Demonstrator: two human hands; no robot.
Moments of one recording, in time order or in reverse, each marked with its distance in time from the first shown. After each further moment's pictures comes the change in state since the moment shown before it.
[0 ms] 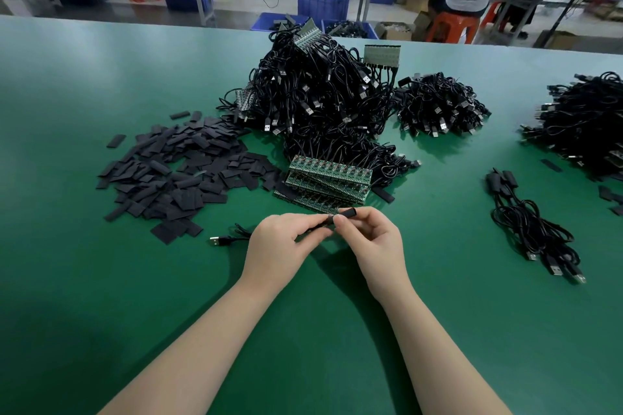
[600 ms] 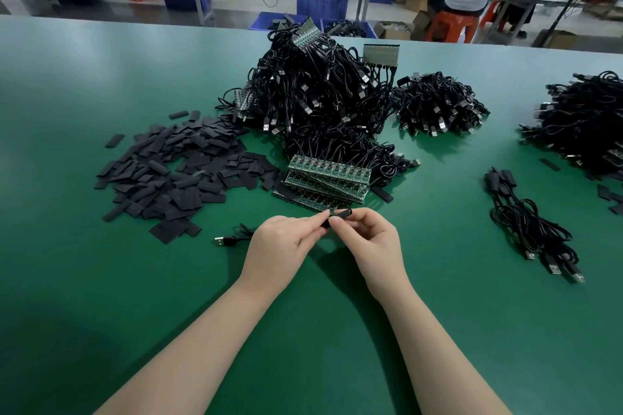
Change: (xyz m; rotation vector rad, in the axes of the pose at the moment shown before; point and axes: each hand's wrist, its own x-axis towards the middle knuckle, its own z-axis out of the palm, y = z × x) left_hand -0.002 0.002 0.000 0.143 0.033 0.162; right_hand 0.000 -0.002 0.001 0.010 -0.031 0.009
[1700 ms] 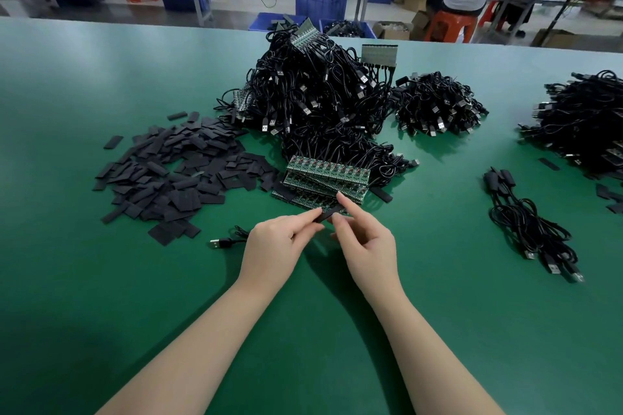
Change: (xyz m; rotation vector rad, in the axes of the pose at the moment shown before) left_hand 0.001 -0.003 0.000 -0.118 -0.003 -0.184; right_hand -0.006 0.003 0.006 -0.200 0.066 -0.086
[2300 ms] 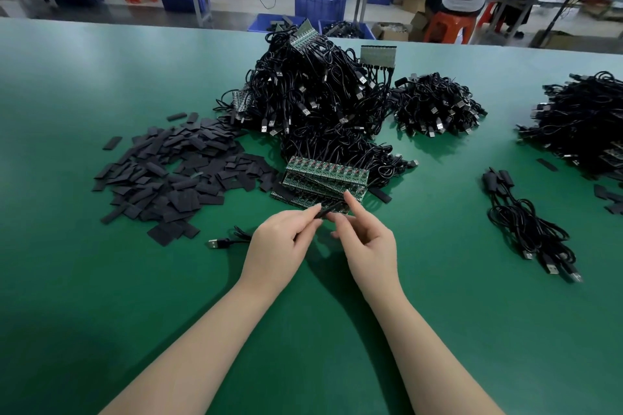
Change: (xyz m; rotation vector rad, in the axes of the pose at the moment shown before) left_hand 0.001 0.003 0.002 0.030 -0.011 0.061; right_hand 0.001 -0.001 0.001 0.070 0.004 0.054
